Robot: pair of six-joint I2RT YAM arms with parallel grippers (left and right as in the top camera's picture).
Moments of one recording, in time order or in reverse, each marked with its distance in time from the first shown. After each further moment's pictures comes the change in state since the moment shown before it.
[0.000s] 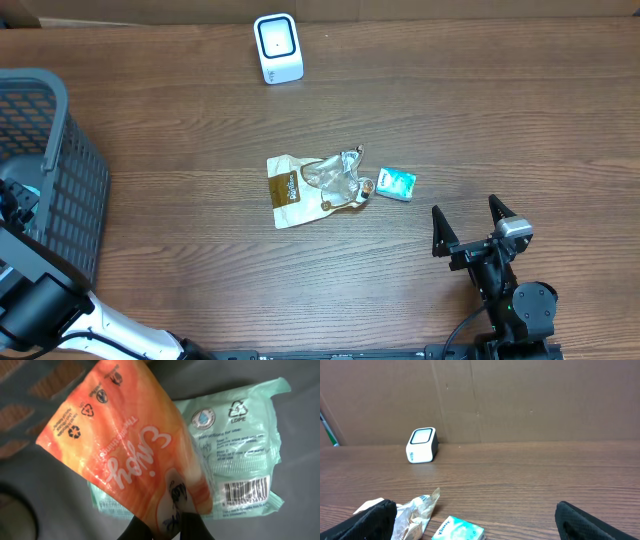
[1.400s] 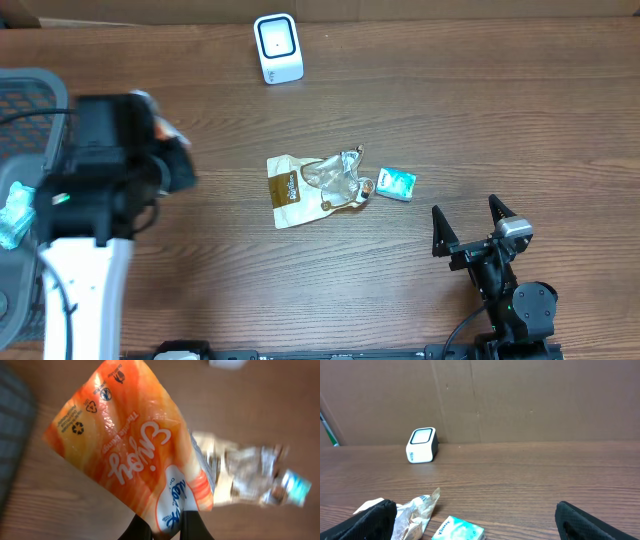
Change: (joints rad) left arm -0.875 -0.753 -0.110 -0.402 0.245 -0.151; right arm 0.000 0.000 0.000 0.000 0.000 0.000
